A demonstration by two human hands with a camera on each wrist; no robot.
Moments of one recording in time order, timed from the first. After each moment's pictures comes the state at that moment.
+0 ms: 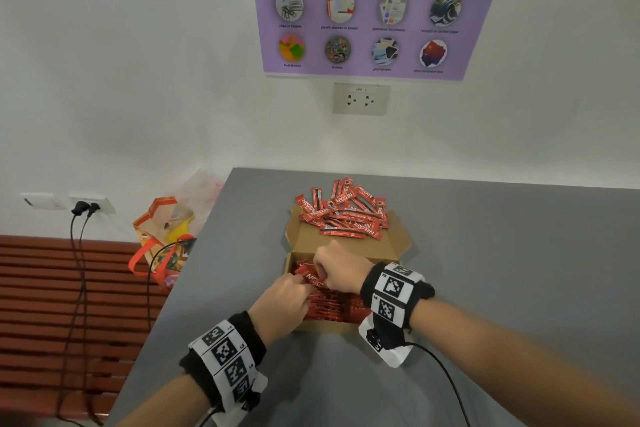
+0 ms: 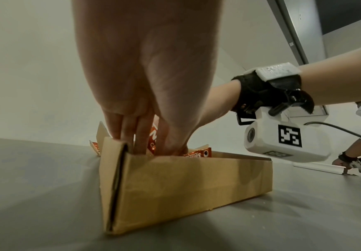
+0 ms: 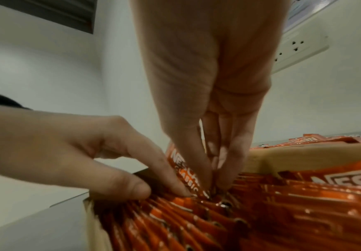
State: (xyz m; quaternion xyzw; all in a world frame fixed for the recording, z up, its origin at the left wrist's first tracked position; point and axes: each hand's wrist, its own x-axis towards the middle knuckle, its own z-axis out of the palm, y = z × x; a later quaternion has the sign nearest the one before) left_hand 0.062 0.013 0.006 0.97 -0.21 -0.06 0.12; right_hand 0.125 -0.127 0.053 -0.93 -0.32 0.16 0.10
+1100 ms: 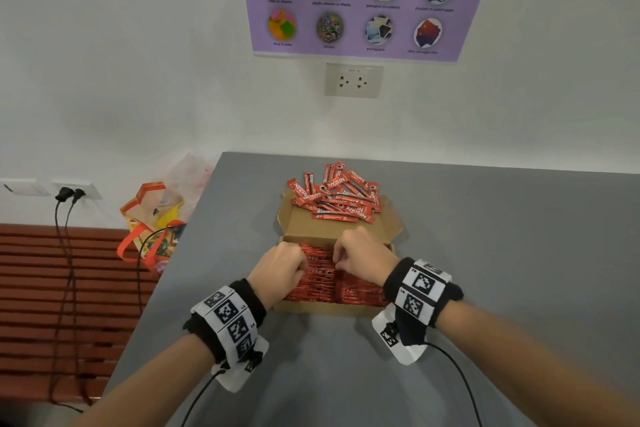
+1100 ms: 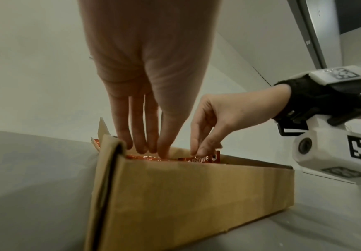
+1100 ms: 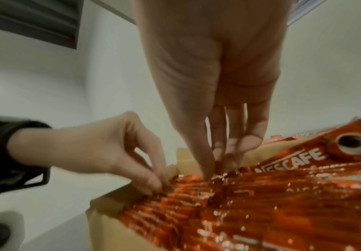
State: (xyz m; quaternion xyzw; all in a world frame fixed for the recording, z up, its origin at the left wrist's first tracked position) left_hand 0.079 0.008 0.024 0.97 -0.16 -0.06 0.16; right_hand 0.118 -0.171 0.048 -0.94 -0.27 0.11 0.17
